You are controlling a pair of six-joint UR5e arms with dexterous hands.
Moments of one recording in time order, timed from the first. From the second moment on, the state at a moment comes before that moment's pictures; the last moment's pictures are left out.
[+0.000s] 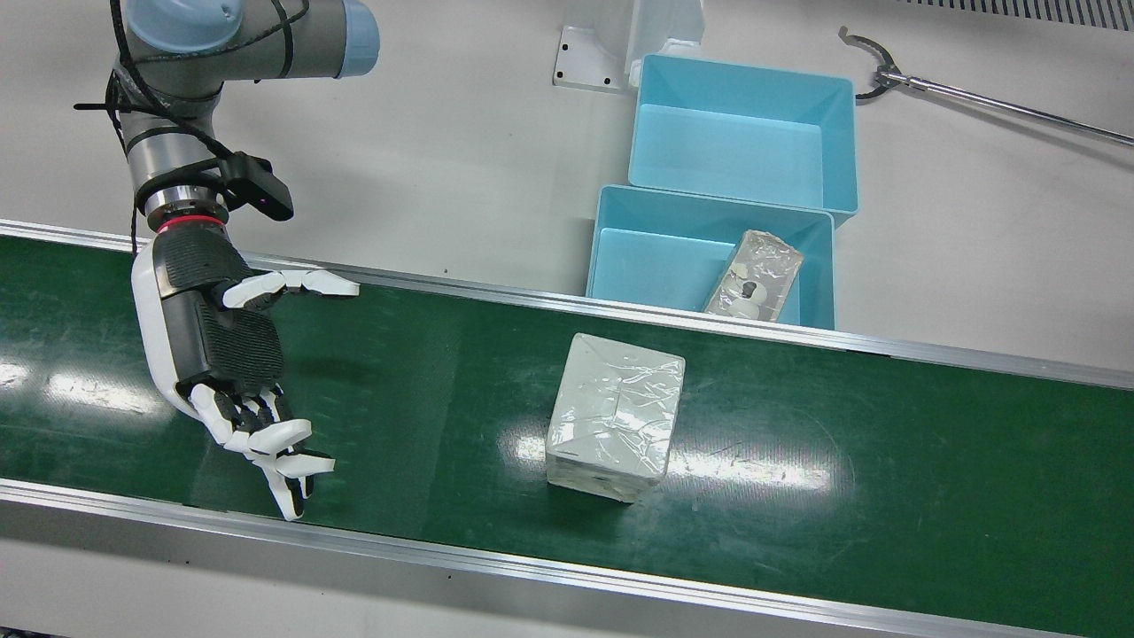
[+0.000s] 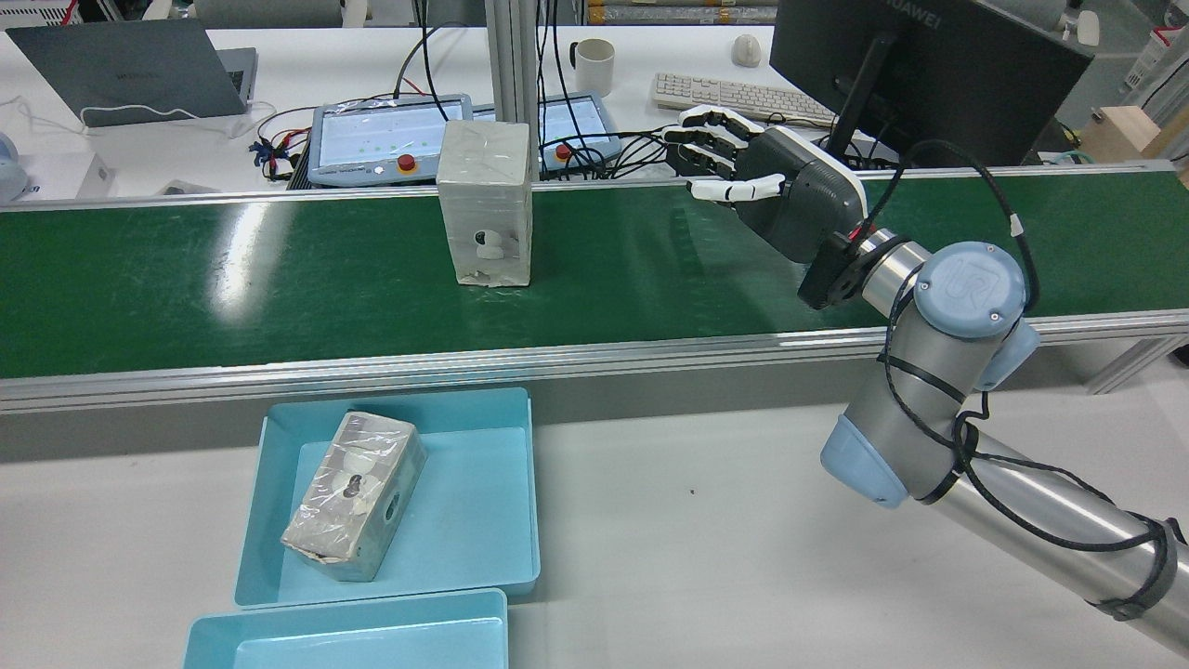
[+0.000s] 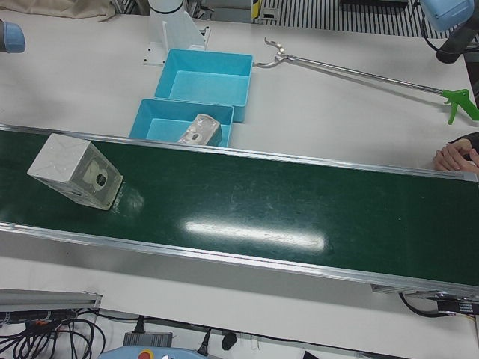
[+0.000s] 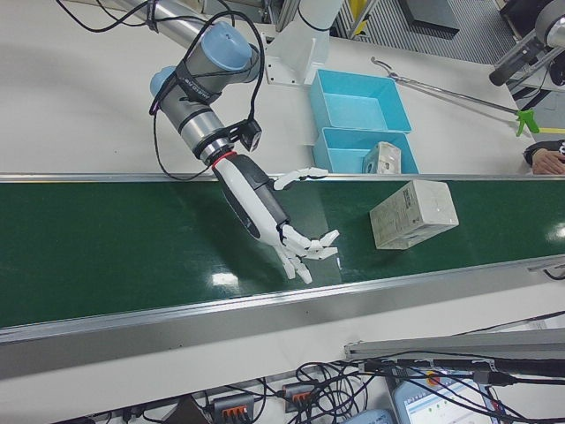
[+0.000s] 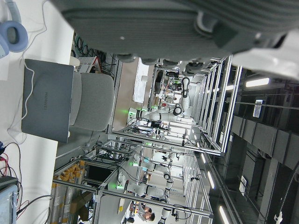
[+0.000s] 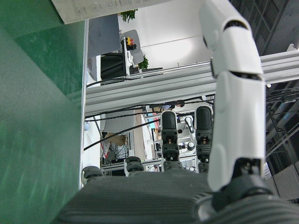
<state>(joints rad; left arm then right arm) -1.81 -1.79 -1.75 0.44 1.92 -0.15 0.89 -1.07 1.70 -3.43 -1.32 0.03</state>
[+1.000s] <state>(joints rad) -1.81 -1.79 -1.75 0.44 1.92 -0.15 0.90 -1.07 1.70 -3.43 -1.32 0.03</state>
